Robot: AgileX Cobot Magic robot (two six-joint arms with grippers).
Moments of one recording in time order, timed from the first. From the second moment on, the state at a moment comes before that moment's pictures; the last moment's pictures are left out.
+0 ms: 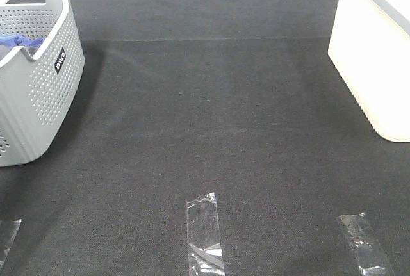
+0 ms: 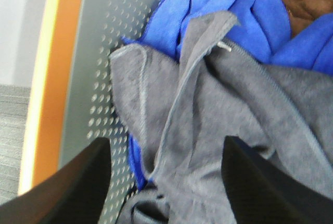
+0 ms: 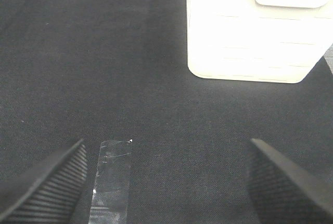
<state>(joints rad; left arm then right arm) 0.06 2.05 -1.87 0.40 1.02 -0.15 -0.01 -0.01 -0.50 0.09 1.07 -0.12</state>
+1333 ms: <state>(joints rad) 0.09 2.22 -1.94 0.40 0.86 -0.12 -0.01 -0.01 -0.50 0.09 1.07 -0.12</state>
